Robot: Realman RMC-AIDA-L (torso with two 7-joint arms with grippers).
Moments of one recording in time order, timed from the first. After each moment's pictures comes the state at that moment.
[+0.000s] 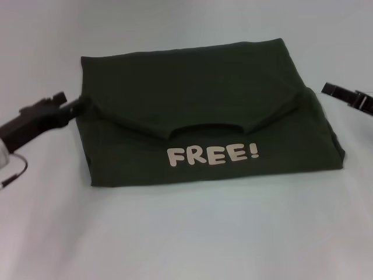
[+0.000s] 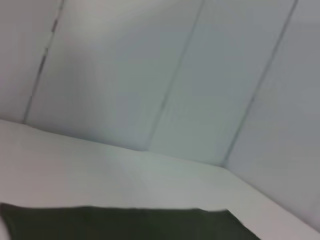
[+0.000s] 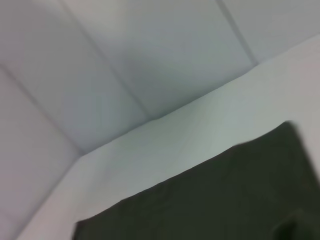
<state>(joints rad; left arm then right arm) -0.57 -2.13 0.40 0.63 1.81 1.15 -1.47 0.64 2.00 -0.41 -0.46 -1.87 -1.03 1.76</state>
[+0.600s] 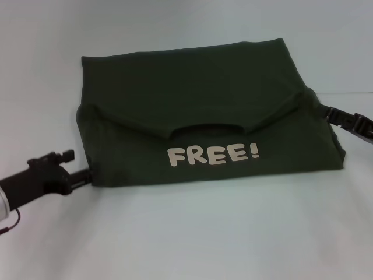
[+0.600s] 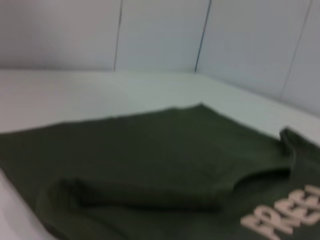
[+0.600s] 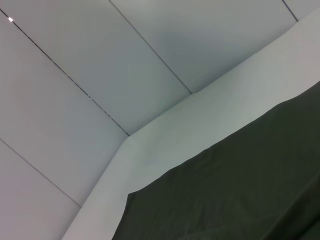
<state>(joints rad) -0.41 -2.13 0.63 0.69 1.88 1.16 -1.34 0.56 2.00 -0.42 -0.46 -1.87 -1.22 1.82</state>
